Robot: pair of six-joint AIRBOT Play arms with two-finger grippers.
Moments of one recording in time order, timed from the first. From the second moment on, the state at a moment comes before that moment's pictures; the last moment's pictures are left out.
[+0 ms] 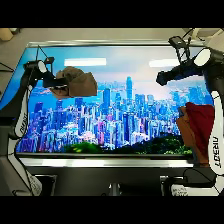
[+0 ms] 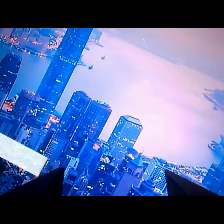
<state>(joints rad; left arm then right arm) -0.02 -1.99 2.03 1.52 -1.29 -1.65 -0.01 -1.53 1.70 -1.32 1.18 1.09</state>
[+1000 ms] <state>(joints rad) -0.73 -1.38 1.48 1.33 -1.14 -1.54 -0.01 -0.94 1.62 -1.50 1.64 1.04</state>
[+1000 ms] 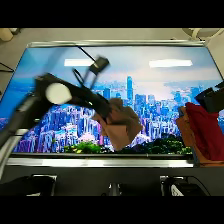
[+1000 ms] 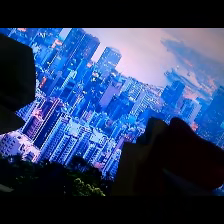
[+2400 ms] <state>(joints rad) -0.34 -1.56 1.04 0.71 -0.97 -1.31 -0.01 -1.12 0.62 -1.00 1.30 0.89</state>
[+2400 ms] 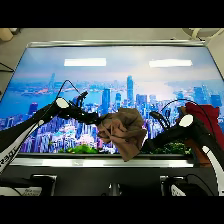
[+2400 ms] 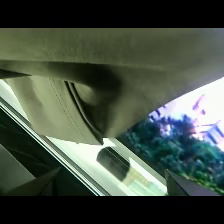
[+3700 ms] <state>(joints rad) -0.24 -1.35 1.16 0.67 -1.04 -1.10 0.19 -1.05 0.87 -1.02 1.24 0.82</state>
